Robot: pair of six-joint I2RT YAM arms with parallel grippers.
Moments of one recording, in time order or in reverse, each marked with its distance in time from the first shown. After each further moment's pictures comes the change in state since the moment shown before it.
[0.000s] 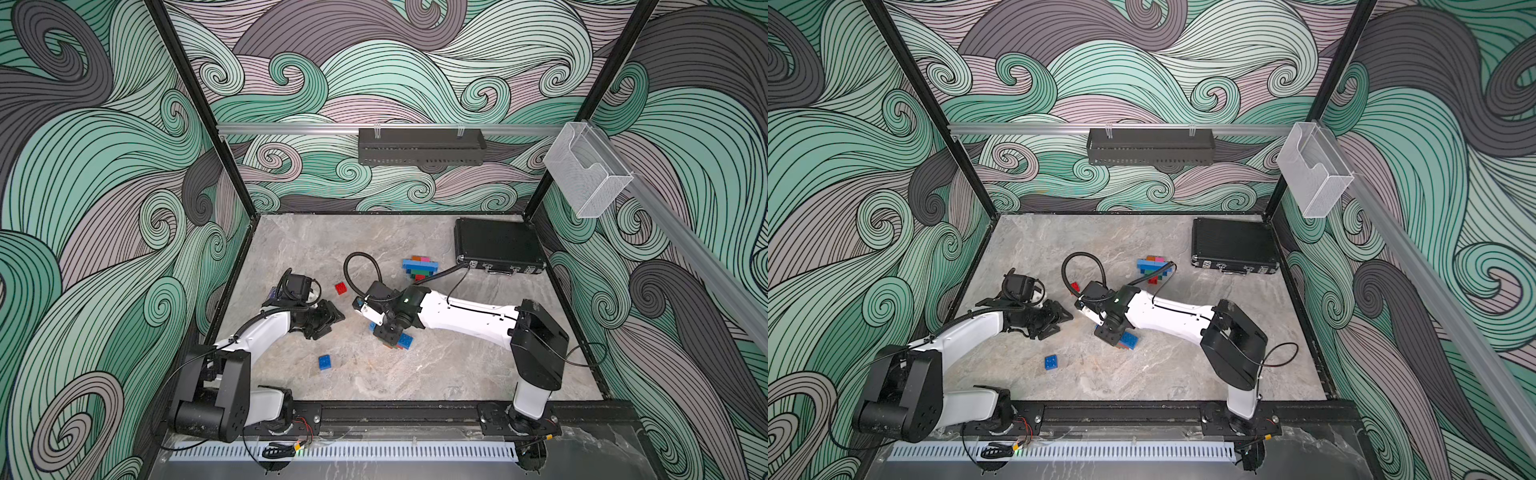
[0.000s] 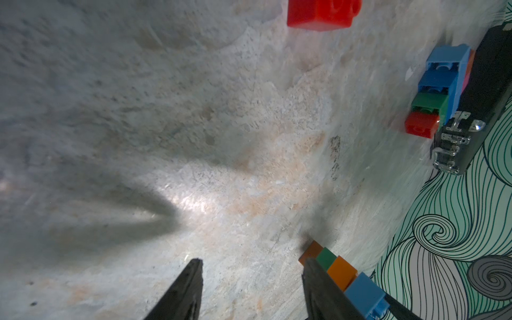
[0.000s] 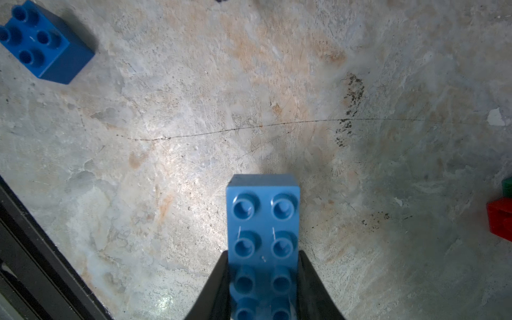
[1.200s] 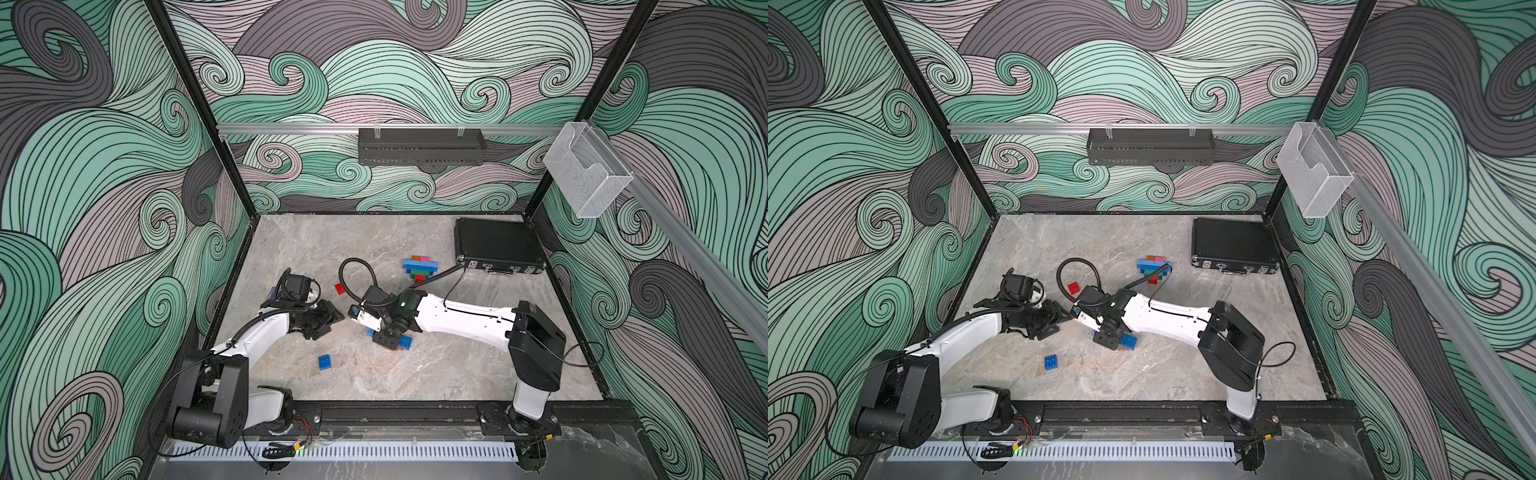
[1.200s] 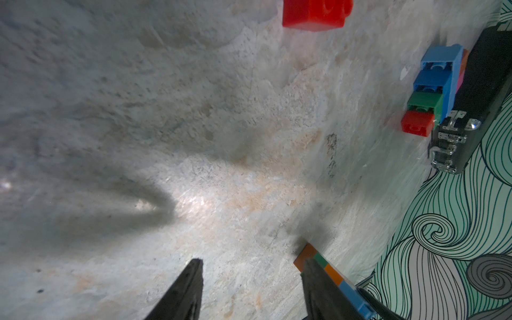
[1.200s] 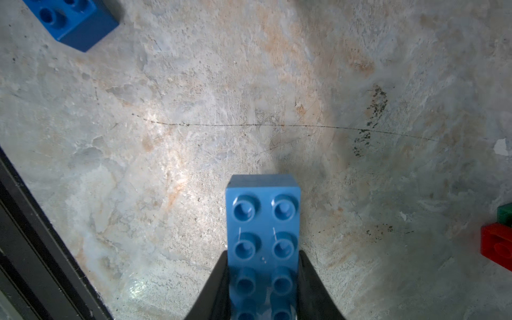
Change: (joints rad) left arm 0.000 -0.027 0.000 -0.021 -0.005 -0.001; right arm 0.024 0.003 -0.004 -0.015 0.012 -0.094
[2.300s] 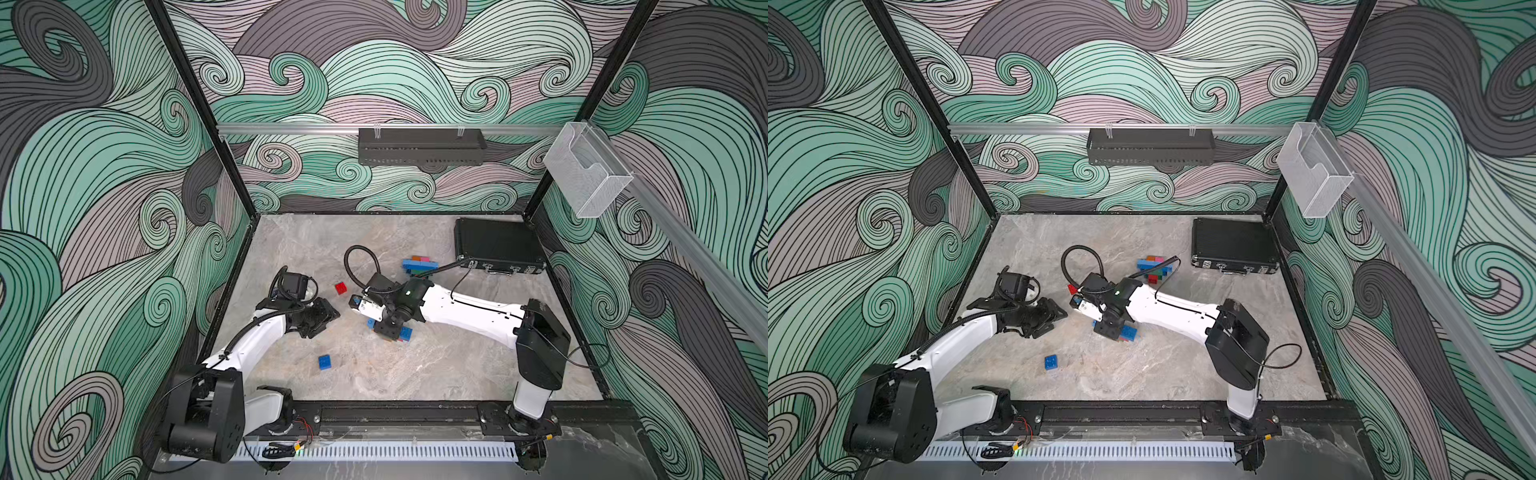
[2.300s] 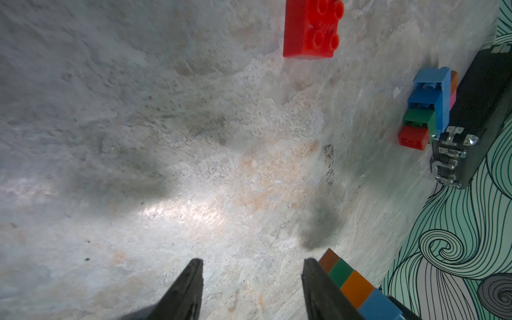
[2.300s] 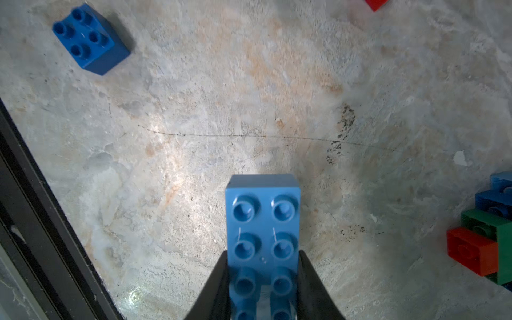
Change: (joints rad) left arm 0.009 -0.067 0.032 -0.084 -0.074 -0.010; right arm -0.050 -0.012 0.092 -0.038 -0.063 -0.060
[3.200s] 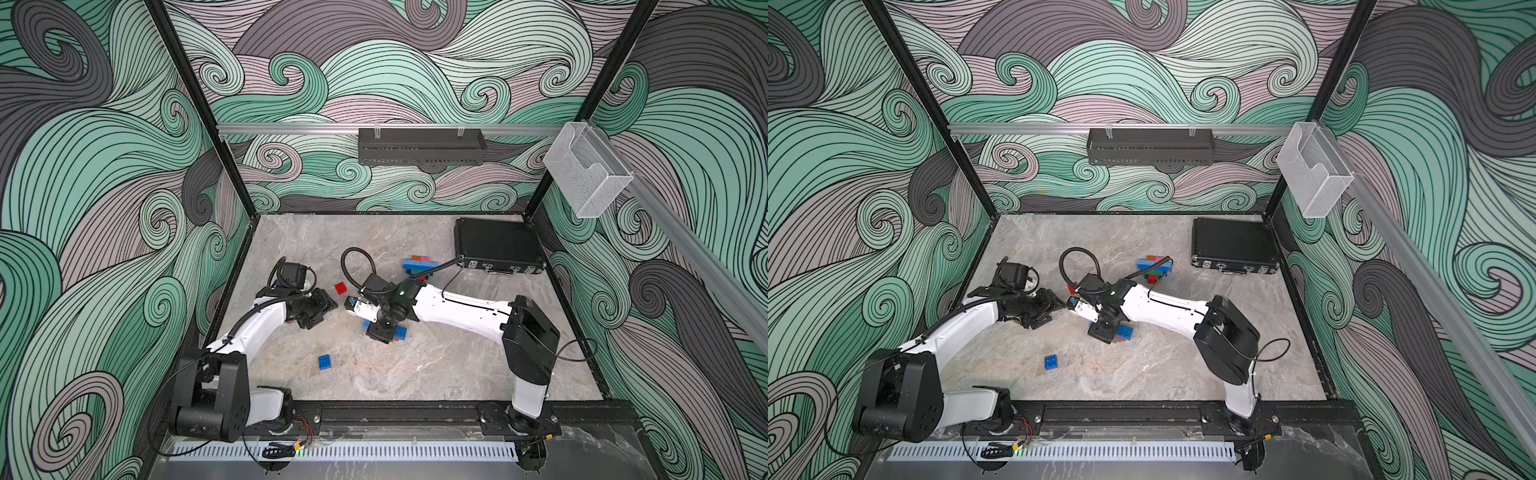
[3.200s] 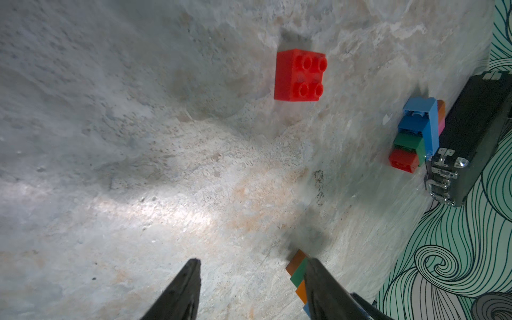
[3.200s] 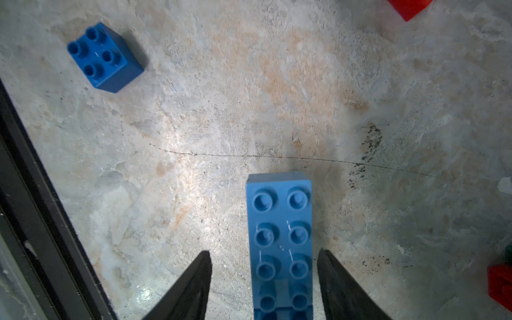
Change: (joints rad) left arm 0.029 0.115 0.118 -0.015 -0.013 0.019; right arm -0.010 0.035 0.001 0.045 -0.078 0.030
